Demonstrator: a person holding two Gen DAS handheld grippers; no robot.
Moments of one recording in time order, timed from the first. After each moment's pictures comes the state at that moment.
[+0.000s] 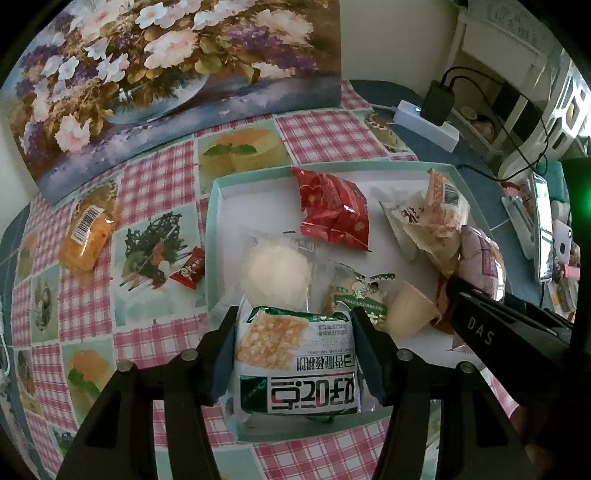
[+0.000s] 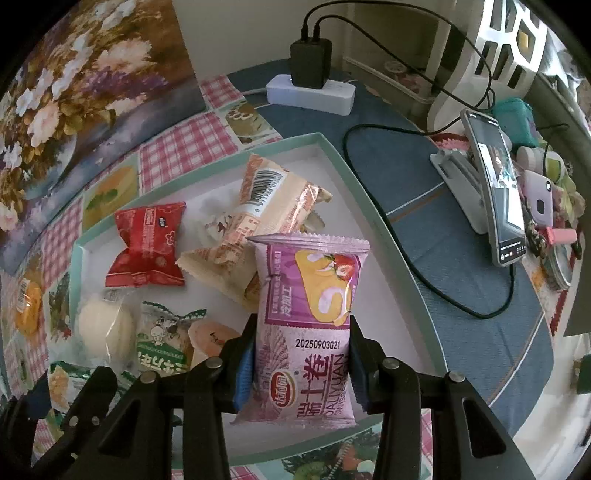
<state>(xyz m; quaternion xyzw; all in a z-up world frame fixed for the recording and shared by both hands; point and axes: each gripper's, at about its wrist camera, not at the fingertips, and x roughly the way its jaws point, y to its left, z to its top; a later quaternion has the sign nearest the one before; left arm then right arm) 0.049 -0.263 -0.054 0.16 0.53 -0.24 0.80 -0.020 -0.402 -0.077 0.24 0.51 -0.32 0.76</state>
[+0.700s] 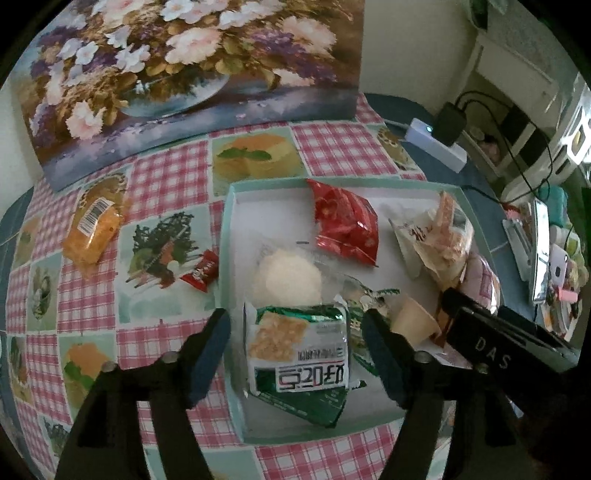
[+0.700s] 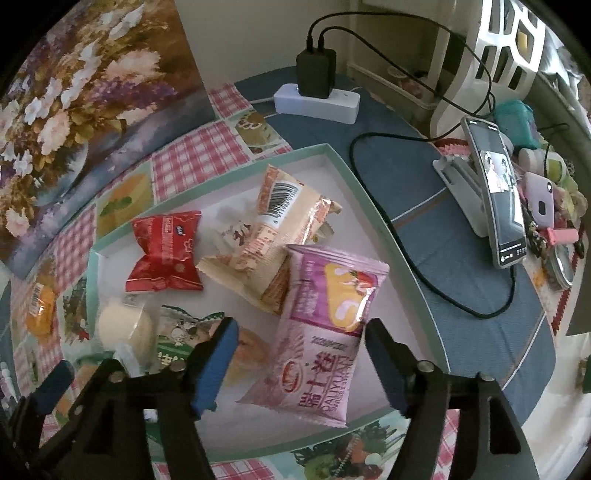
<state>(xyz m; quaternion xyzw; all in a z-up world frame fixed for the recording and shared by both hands) 0.060 -0.252 -0.046 0.12 0.53 -0.23 0.81 -0.021 -0.399 -0.065 0.25 0.50 -0.31 0.77</state>
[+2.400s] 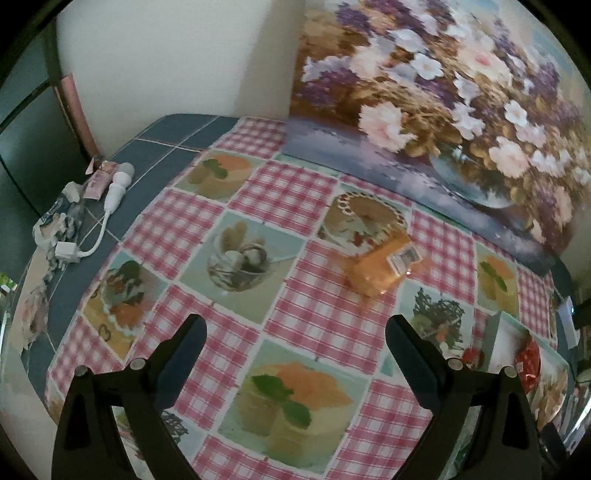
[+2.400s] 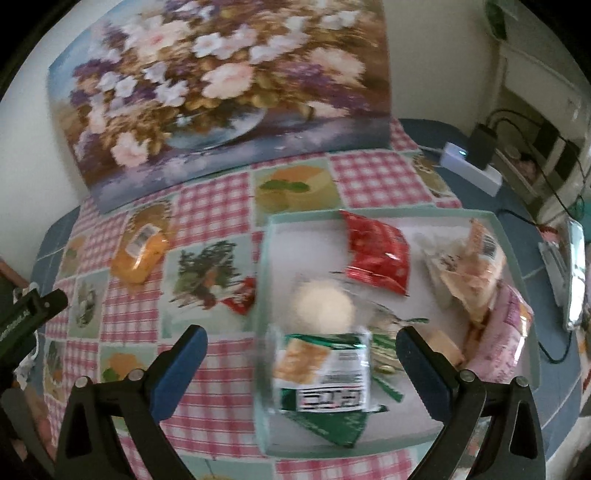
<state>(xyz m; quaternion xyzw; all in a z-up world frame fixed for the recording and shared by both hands) 0.145 -0.015 -0.011 -0.05 0.49 0.06 0.87 0.052 -0.252 -0.031 0.16 0.47 -0.16 0.85</state>
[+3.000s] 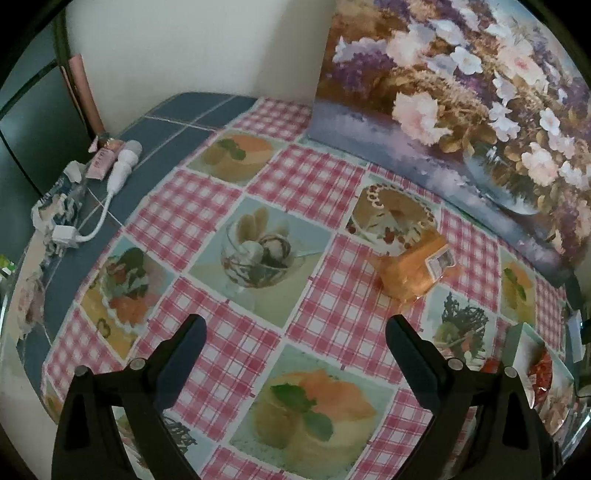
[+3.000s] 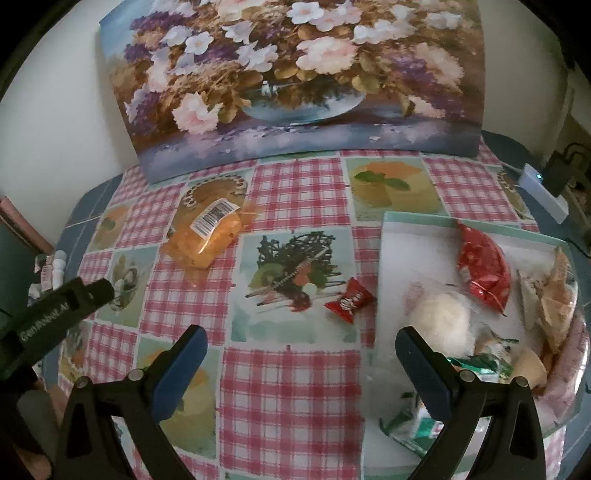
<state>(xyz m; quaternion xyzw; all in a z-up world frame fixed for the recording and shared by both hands) 0.163 0.008 -0.035 -0.07 0.51 0.08 0.85 0.102 -0.189 -0.048 0.14 0.48 -0.08 0.86</state>
